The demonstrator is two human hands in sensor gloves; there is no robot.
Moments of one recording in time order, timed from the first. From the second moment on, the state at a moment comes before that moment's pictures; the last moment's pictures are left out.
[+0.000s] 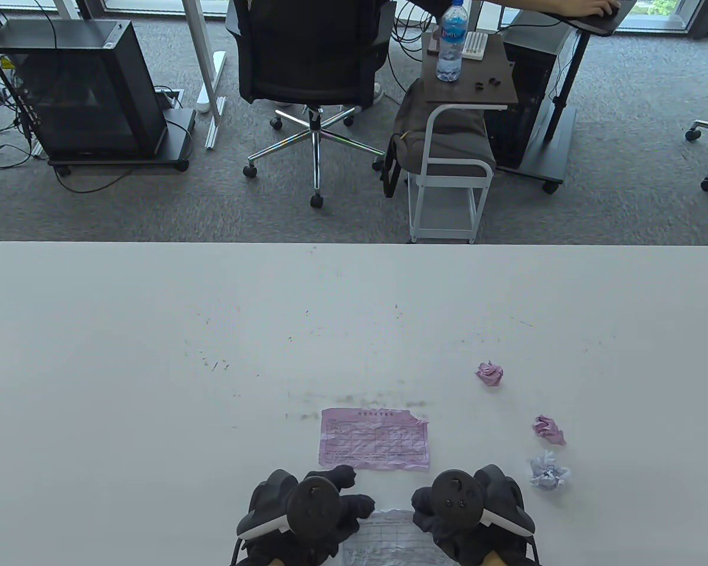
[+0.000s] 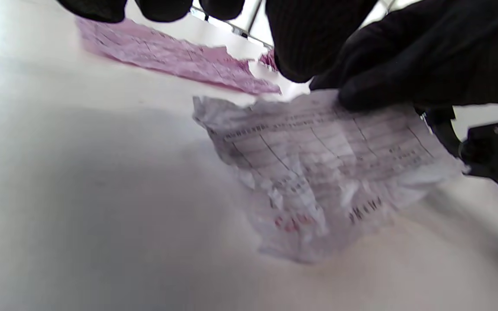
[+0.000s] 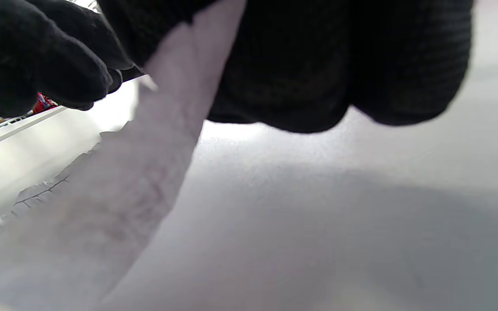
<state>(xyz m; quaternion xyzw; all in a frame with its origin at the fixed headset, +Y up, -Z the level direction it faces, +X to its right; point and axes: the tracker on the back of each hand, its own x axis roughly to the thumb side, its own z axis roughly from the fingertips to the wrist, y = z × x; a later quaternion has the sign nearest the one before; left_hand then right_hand) -0.093 -0.750 -0.202 -0.23 -0.34 0.14 0.90 0.124 -0.753 -0.215 0.22 0.15 0.95 0.15</state>
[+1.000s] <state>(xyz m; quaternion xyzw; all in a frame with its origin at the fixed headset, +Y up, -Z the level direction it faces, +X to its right) -0.101 -0.789 -0.208 -0.43 -0.16 0.00 0.89 0.128 -0.763 -0.217 0.14 0.15 0.98 0.05</state>
